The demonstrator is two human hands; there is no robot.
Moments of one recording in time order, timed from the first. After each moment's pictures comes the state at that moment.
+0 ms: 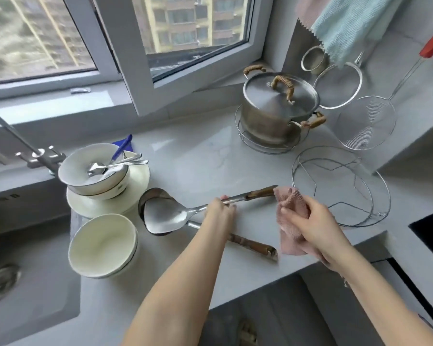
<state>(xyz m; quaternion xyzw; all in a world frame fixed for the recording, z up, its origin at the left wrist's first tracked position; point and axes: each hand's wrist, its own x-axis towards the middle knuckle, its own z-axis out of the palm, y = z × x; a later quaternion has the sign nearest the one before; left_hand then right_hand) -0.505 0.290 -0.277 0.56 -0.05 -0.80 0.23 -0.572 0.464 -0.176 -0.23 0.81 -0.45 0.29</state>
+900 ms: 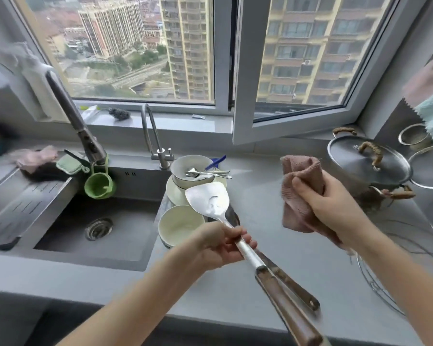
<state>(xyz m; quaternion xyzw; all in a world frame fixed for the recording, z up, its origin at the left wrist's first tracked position) -0.324 0.333 -0.090 0.48 -0.16 -0.84 0.18 -0.524 0.373 -0.061 -0.50 0.62 -0.51 0.33</state>
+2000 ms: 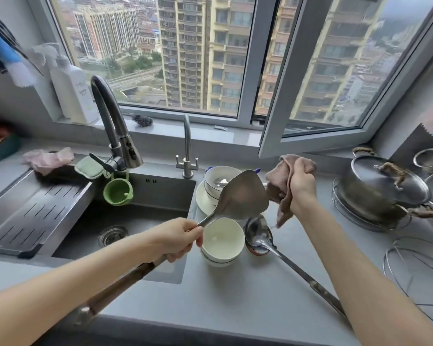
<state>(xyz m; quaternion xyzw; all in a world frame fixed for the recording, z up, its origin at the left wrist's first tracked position) -0.150 0.263 -0.088 0.54 -0.66 -0.52 0.00 -0.411 0.236 -0.082 -0.17 0.70 -0.60 0.34</state>
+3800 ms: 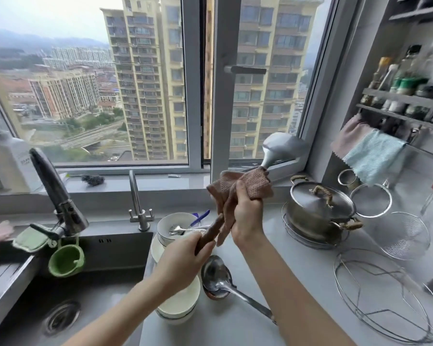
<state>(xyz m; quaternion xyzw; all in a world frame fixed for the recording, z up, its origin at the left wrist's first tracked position) -0.259 0.277 -0.063 0.41 -0.86 -0.22 0.22 -0.396 0.279 -0.015 -0.12 0.38 -0.82 0.42</state>
